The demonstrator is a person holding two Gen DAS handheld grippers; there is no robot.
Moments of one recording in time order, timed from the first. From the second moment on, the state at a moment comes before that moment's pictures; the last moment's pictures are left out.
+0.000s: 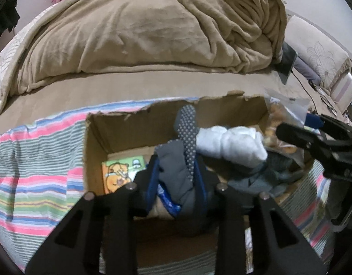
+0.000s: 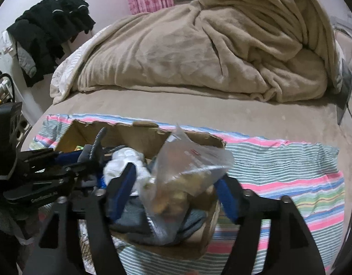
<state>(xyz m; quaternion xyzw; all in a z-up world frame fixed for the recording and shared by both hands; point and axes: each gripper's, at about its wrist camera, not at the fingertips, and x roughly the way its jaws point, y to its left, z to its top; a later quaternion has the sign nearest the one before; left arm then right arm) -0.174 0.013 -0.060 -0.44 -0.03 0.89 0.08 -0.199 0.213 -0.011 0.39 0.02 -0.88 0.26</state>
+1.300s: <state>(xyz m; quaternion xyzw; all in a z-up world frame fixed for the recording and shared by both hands) -0.013 -0.055 -0.030 -0.41 -0.10 0.91 0.03 -0.079 0.176 -0.018 0.44 0.03 -0.85 0.29</state>
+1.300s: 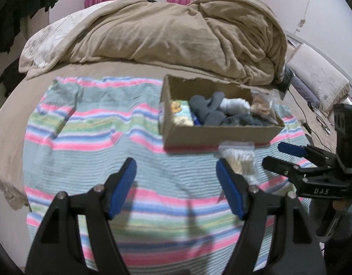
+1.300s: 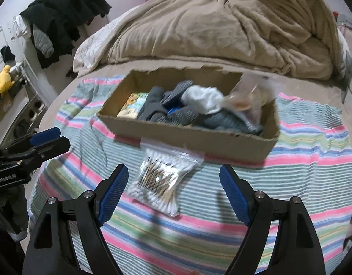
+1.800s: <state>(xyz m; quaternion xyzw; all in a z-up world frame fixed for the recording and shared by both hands) 0.003 -0.079 -0.052 -0.42 -0.12 0.90 0.02 -0.078 0.133 -0.068 0.50 0.06 -0.82 0.29</state>
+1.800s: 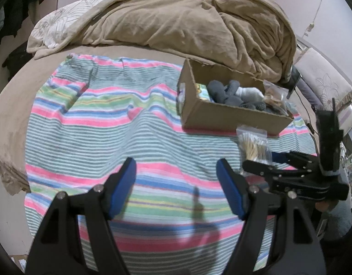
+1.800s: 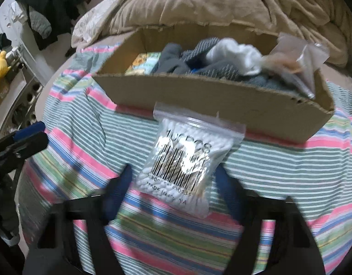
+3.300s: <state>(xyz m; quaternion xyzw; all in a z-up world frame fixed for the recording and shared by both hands) -0.043 -0.106 -0.034 -0.39 -0.12 0.91 0.00 -0.144 0.084 0.007 0.42 0.04 -0.84 0.34</state>
